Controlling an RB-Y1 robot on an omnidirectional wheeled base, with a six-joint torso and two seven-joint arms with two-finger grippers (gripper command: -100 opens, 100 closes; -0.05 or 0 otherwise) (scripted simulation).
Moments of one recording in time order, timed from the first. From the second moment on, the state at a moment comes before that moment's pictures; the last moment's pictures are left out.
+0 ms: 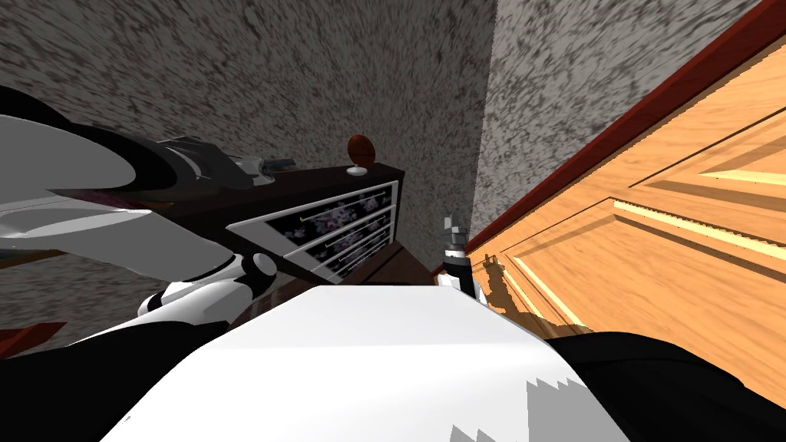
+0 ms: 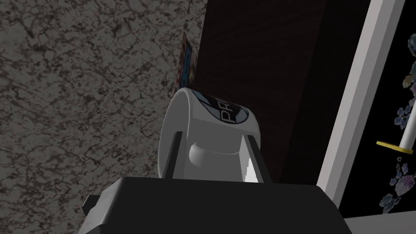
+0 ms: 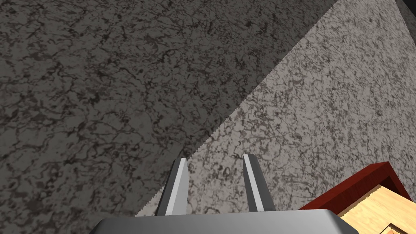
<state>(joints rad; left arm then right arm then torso) -0.51 0.72 0.80 -2.22 0.55 1.73 0.31 0.53 -0.04 0.02 -2.24 0.12 -0.40 -0.14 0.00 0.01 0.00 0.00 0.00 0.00</state>
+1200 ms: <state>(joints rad) -0.52 1.00 0.84 -2.03 0.68 1.73 0.26 0.53 -0.04 0.02 -2.24 0.12 -0.40 -0.14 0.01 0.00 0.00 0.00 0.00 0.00</state>
